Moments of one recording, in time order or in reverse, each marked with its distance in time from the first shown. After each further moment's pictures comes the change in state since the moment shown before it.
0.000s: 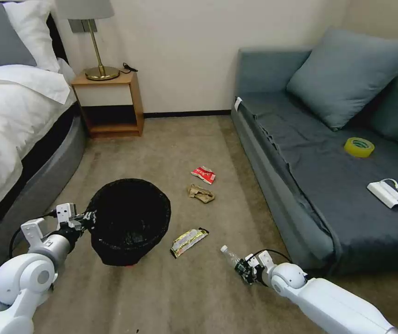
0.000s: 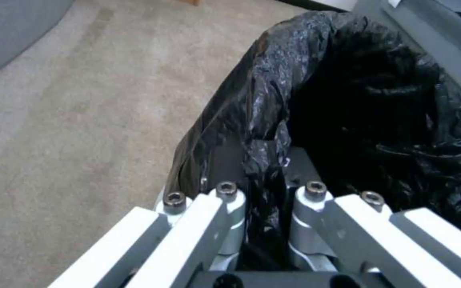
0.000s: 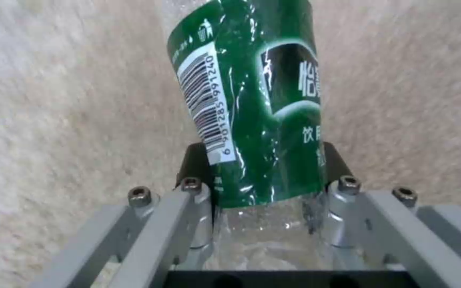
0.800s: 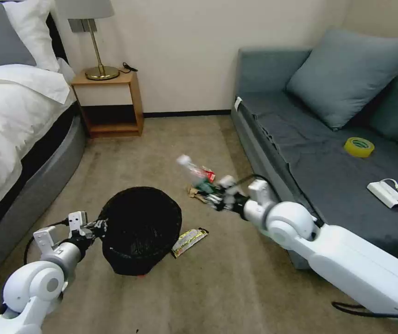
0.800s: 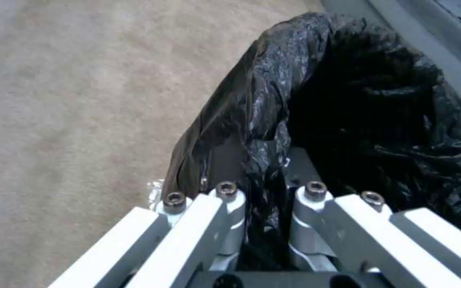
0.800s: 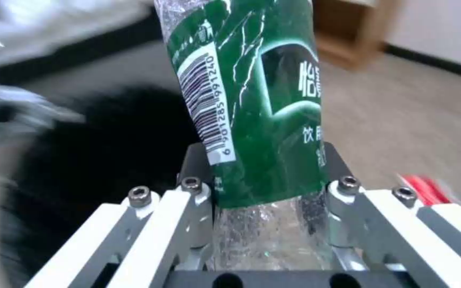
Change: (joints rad) left arm 0.038 -0.030 0.055 -0.022 -0.012 0.002 0.028; right arm 0.330 -0.073 0.000 0.698 0.193 0.067 0.045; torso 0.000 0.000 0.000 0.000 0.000
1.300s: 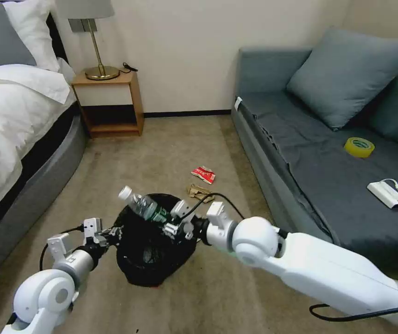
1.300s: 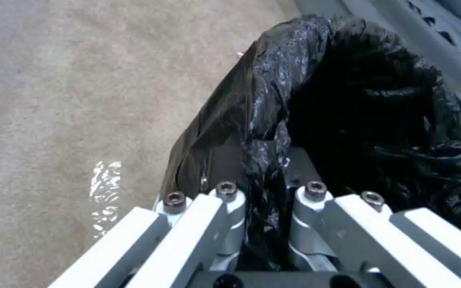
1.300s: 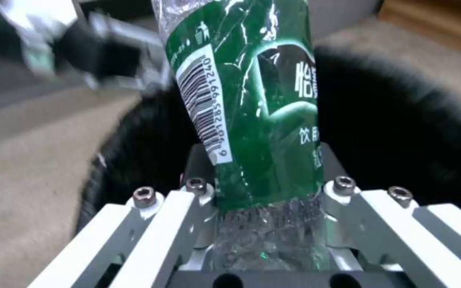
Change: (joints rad) left arm 0.045 -0.034 0.055 -0.093 -0.007 0.021 -0.015; right arm 0.028 0.099 -0.230 -0.061 -0.104 0.003 -0.030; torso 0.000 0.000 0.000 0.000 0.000
